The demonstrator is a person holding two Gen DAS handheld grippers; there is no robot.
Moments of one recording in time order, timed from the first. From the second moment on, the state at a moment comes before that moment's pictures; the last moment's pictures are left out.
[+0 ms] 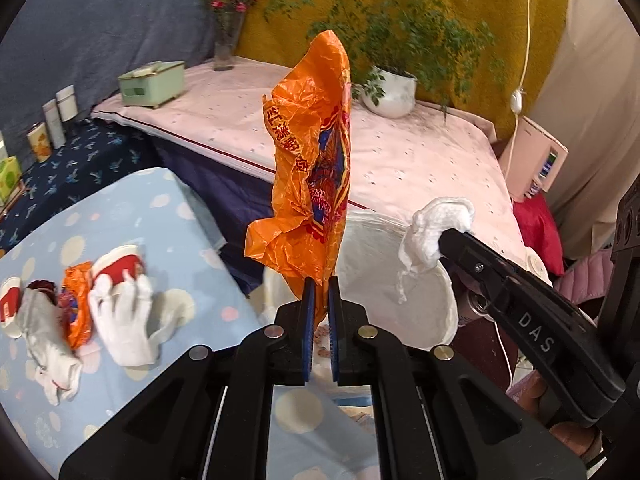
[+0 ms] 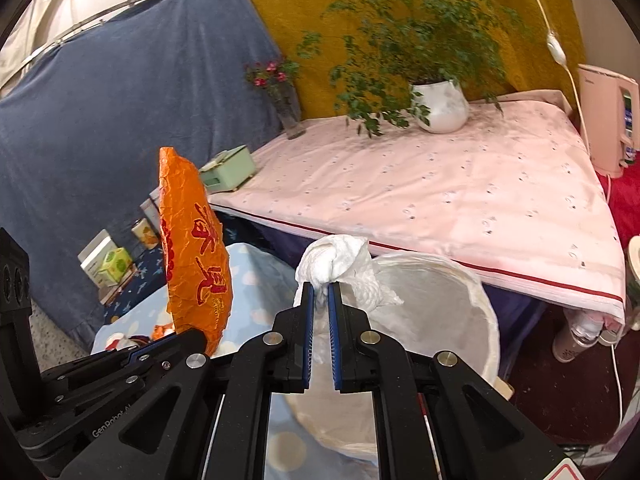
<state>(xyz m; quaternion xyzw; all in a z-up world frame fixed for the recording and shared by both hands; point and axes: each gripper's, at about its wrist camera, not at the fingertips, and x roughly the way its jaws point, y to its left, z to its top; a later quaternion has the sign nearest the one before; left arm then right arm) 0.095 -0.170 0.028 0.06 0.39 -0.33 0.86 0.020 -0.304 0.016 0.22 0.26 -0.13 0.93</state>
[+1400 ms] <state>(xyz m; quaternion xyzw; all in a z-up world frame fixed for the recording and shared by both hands) 0.122 -0.088 0.012 0.00 0.41 -0.23 0.89 0.049 -0.237 0.012 0.18 0.29 -0.09 0.93</state>
